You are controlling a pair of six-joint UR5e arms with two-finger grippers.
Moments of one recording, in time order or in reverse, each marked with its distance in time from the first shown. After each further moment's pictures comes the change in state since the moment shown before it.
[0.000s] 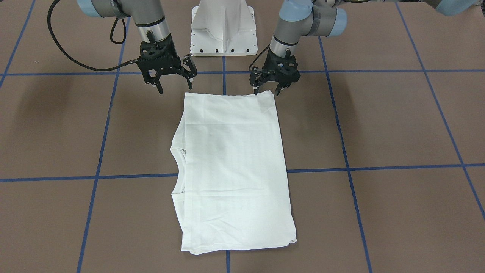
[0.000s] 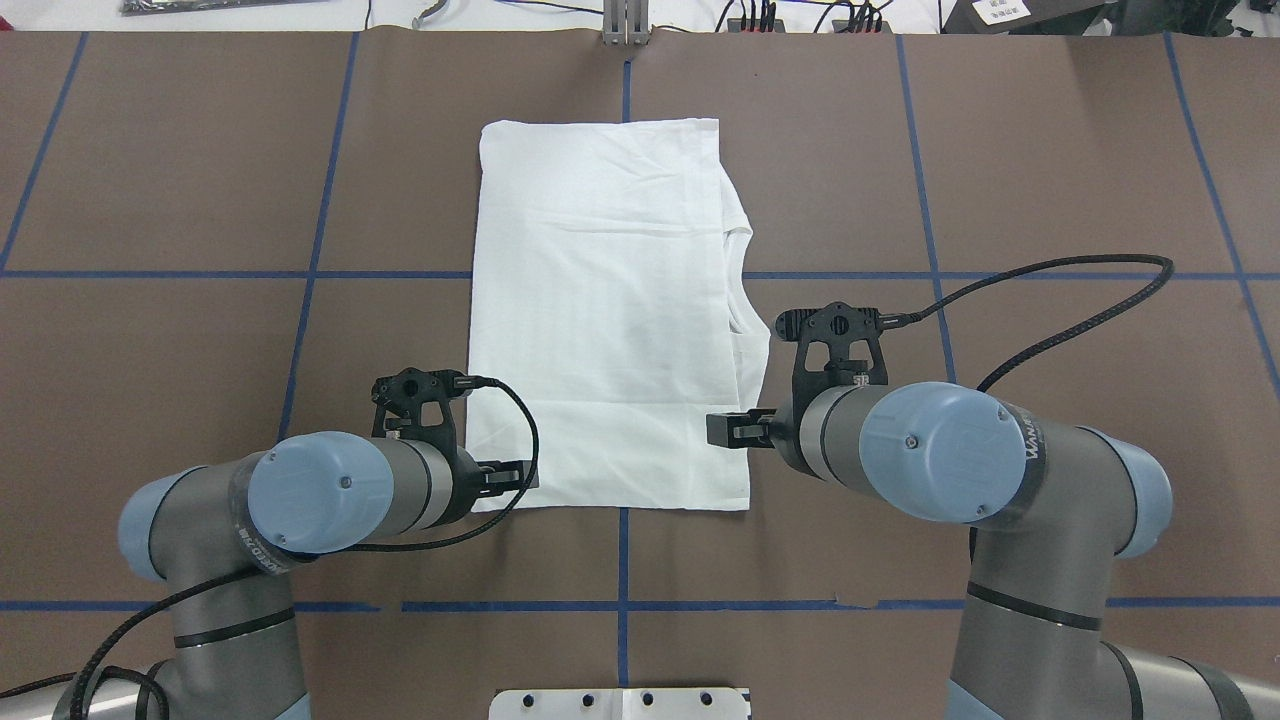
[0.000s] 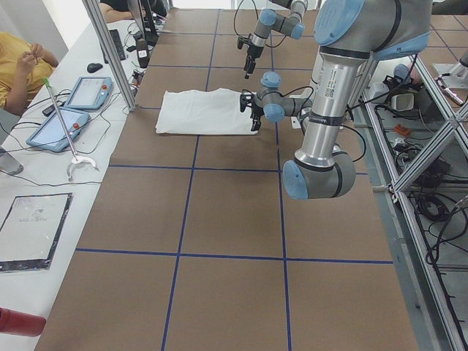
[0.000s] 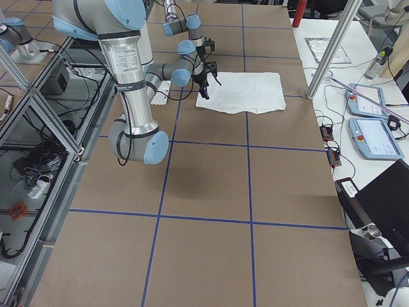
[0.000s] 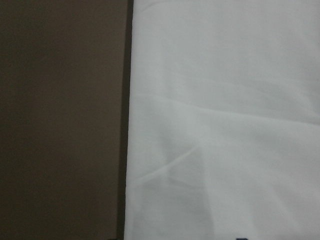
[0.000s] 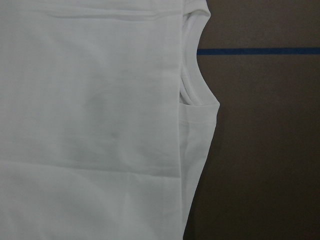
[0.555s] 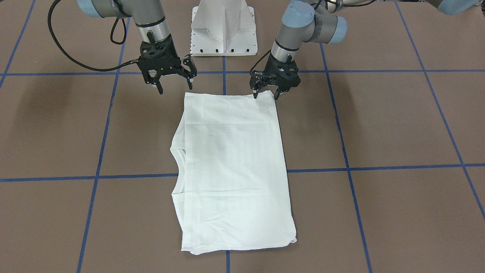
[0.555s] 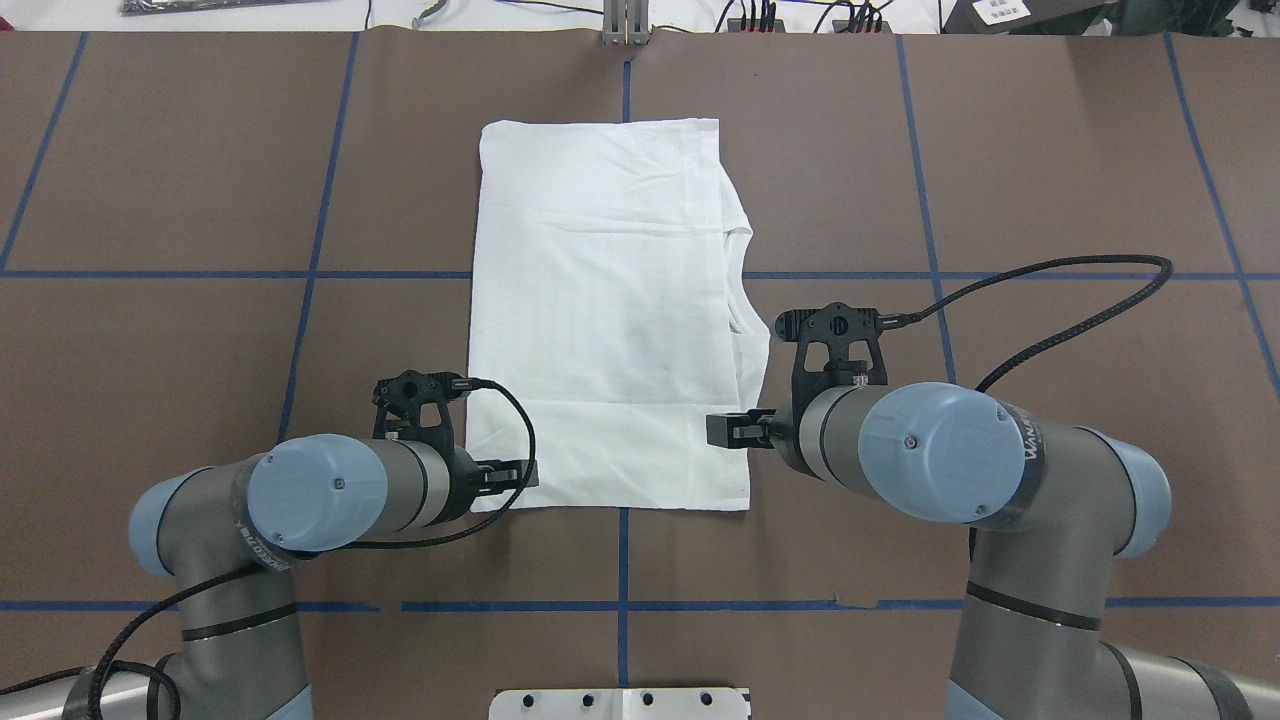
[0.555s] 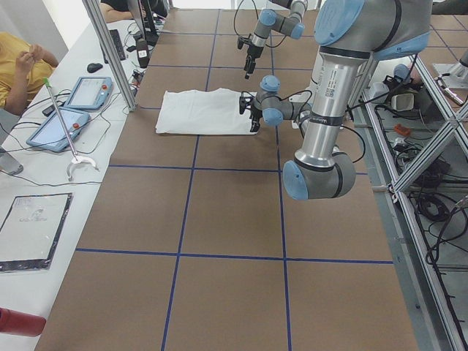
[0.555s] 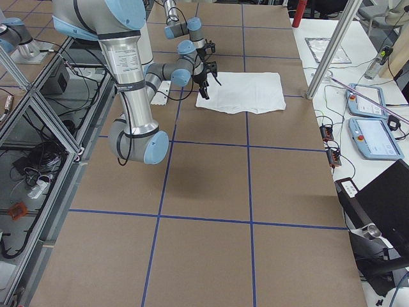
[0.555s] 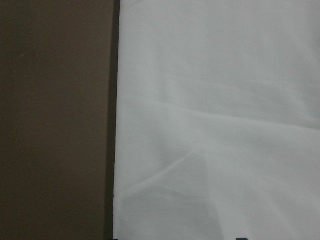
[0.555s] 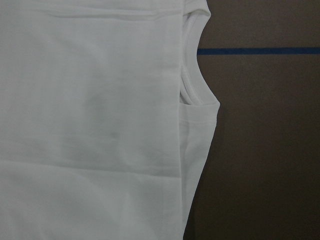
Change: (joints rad) left arm -0.002 0.011 0.046 -0.081 0.001 0.003; right arm 0.000 0.000 -0.002 0.000 0.000 0.000
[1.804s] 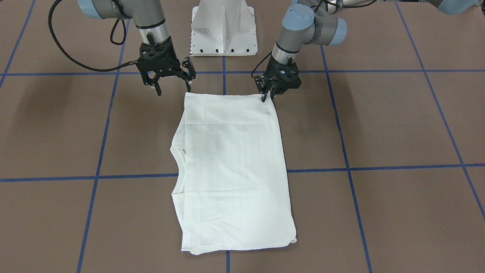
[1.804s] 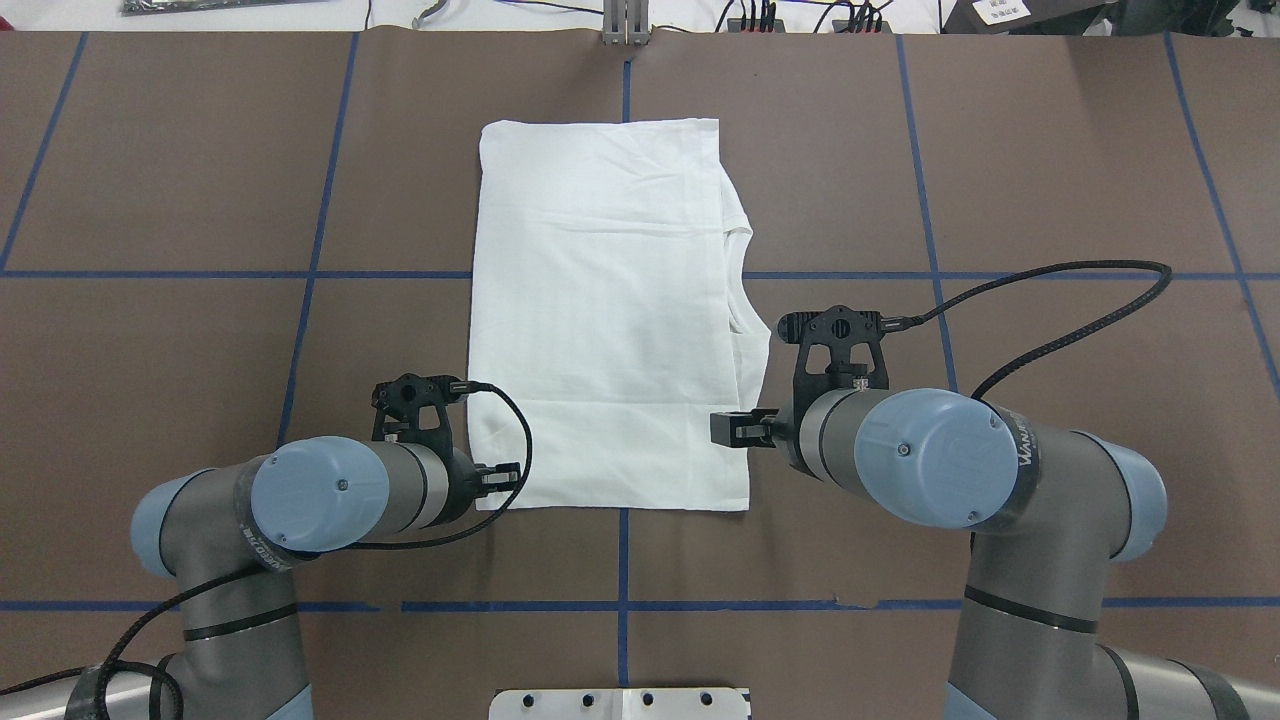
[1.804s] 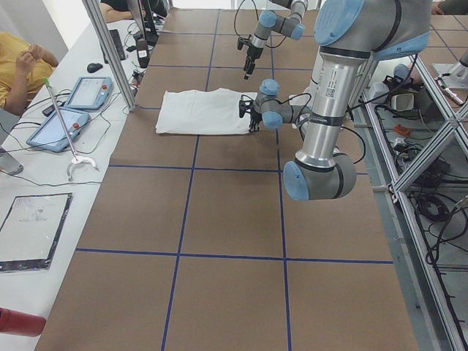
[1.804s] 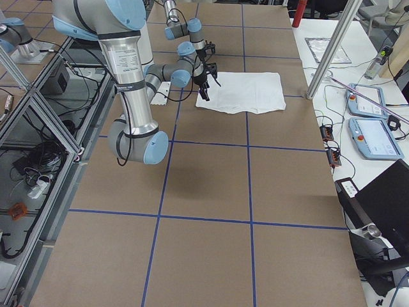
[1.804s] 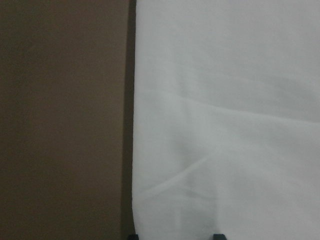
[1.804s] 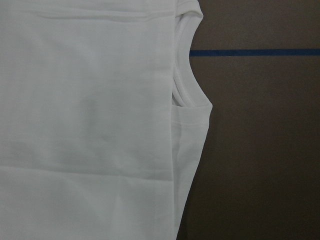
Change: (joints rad) left arm 0.001 0.002 0.009 0.002 -0.001 -0.005; right arm -0.014 -0.004 -0.009 -0.008 -0.040 0.047
